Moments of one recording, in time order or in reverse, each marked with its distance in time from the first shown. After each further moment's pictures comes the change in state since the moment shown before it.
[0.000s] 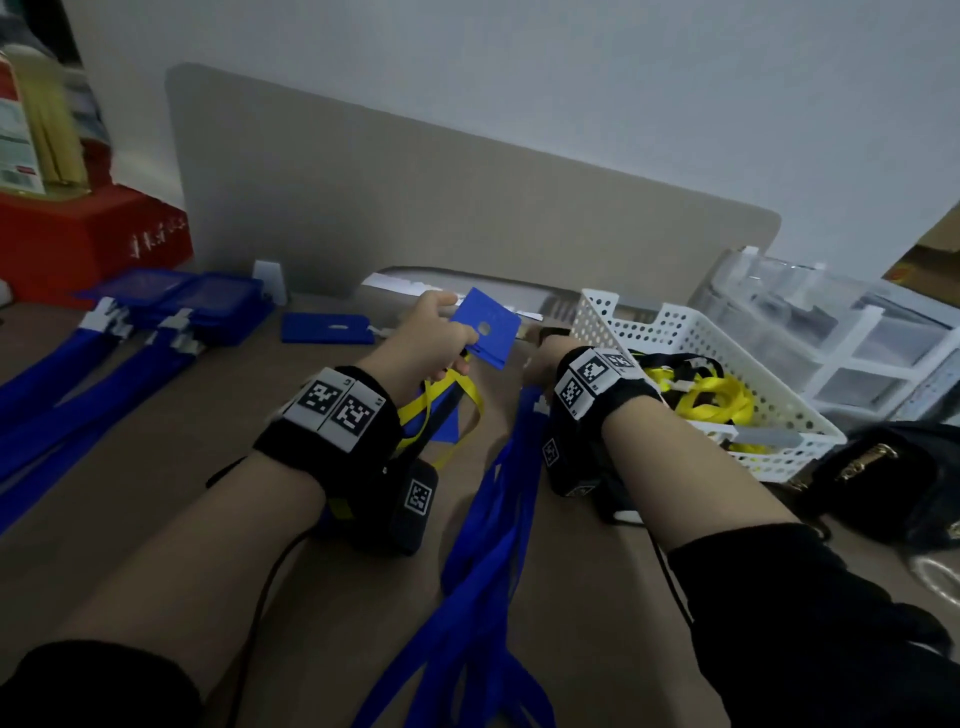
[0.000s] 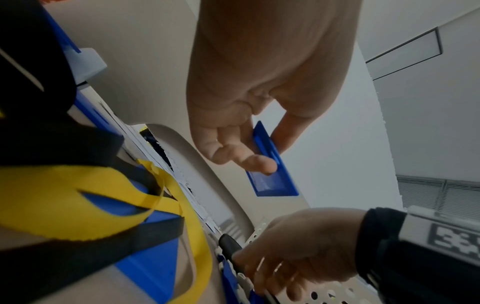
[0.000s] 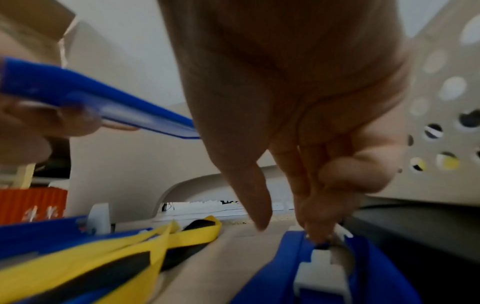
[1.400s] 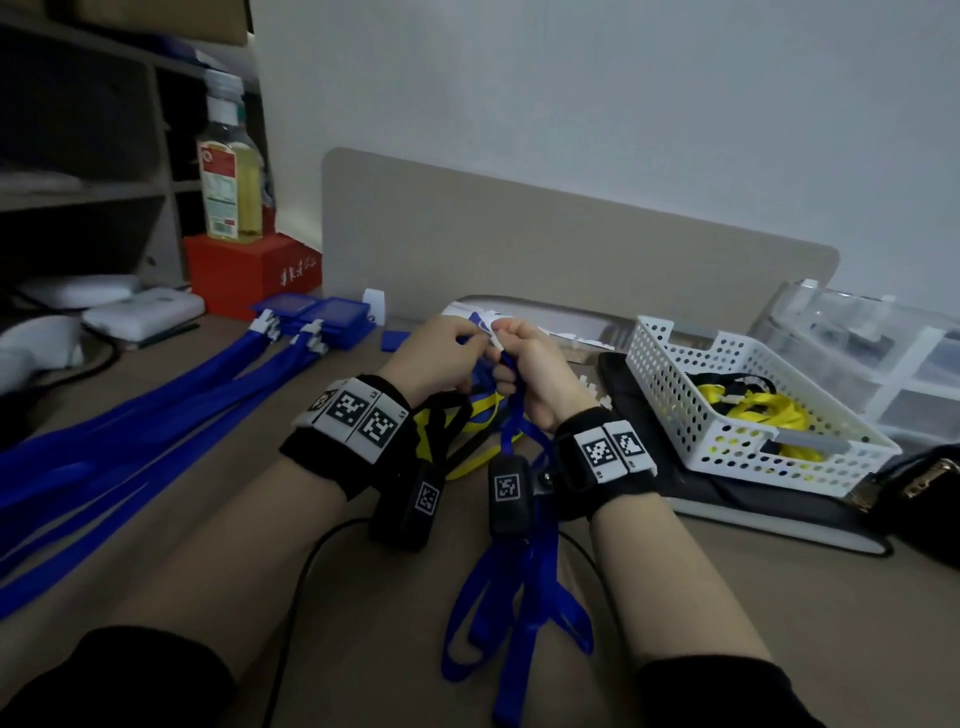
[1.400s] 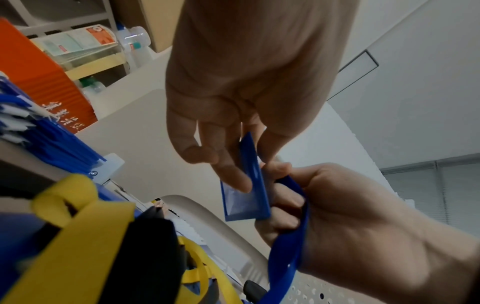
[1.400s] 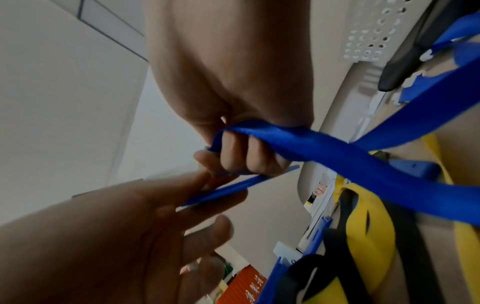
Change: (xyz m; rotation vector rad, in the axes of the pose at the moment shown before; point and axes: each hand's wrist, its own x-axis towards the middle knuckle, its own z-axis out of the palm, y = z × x) left_hand -0.086 0.001 -0.052 0.417 0.167 0.254; right_hand -0.096 -0.069 0.037 1.590 -0.048 -0.551
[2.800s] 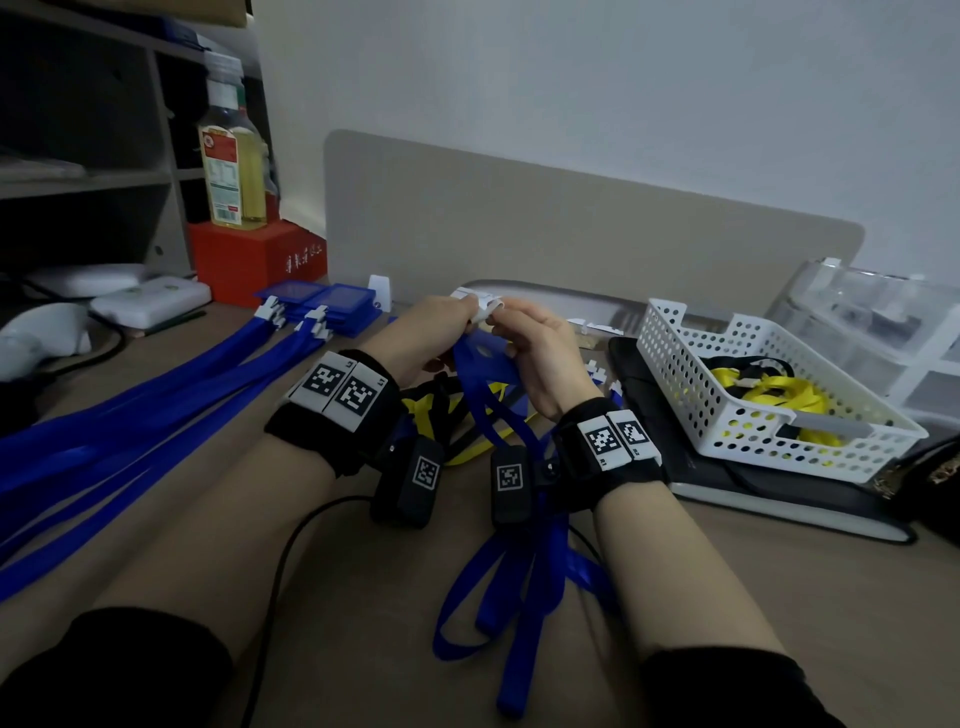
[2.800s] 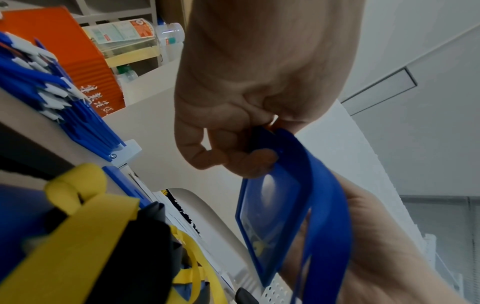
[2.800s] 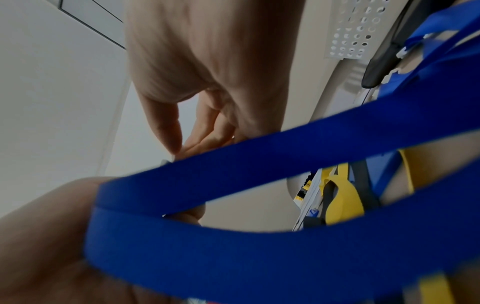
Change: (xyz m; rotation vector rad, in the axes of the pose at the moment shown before) left_hand -0.010 0.024 -0.012 -0.243 -0.082 -0.290; right_hand -0.007 0.005 0.000 0.212 -0.019 -0.186
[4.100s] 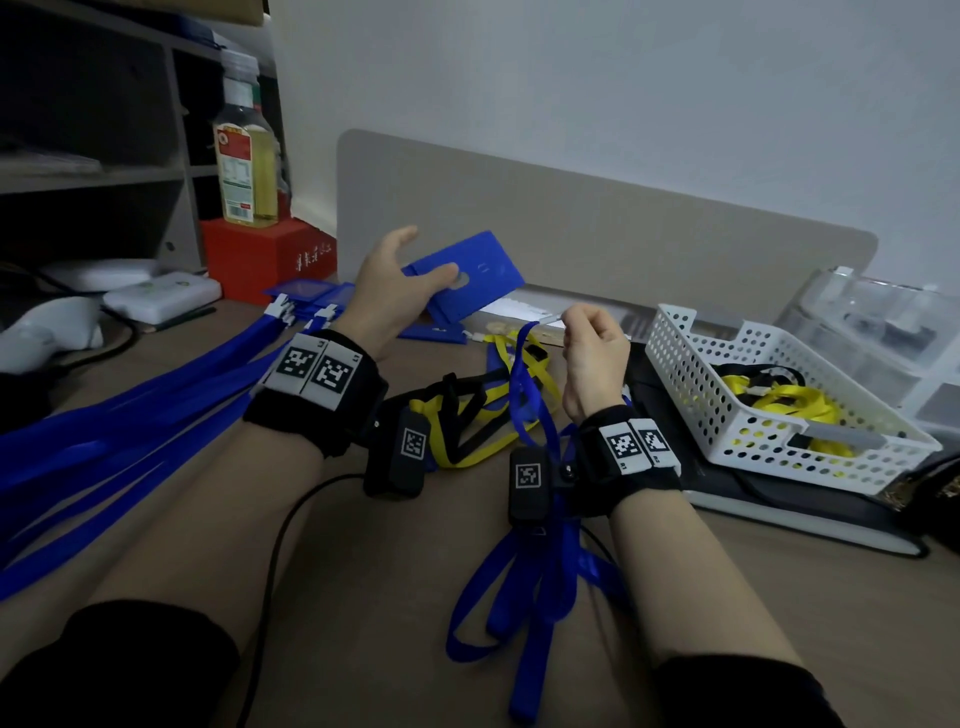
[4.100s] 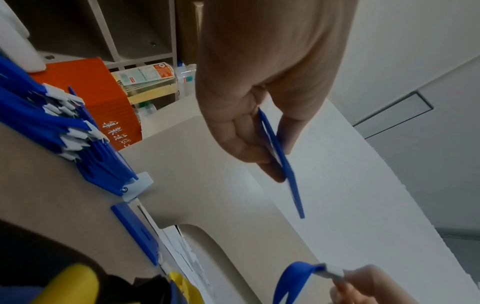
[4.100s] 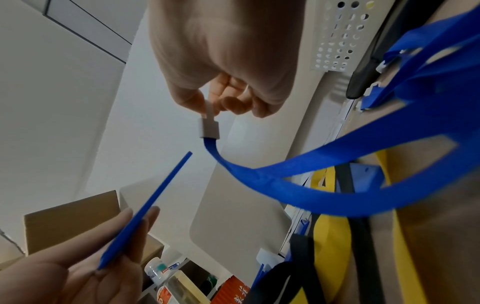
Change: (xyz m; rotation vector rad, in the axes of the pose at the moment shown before) left_hand 0.032 -0.021 -0.045 -0.156 0.333 0.236; right_hand 0.013 0.006 -0.024 -0.160 0.460 -0.229
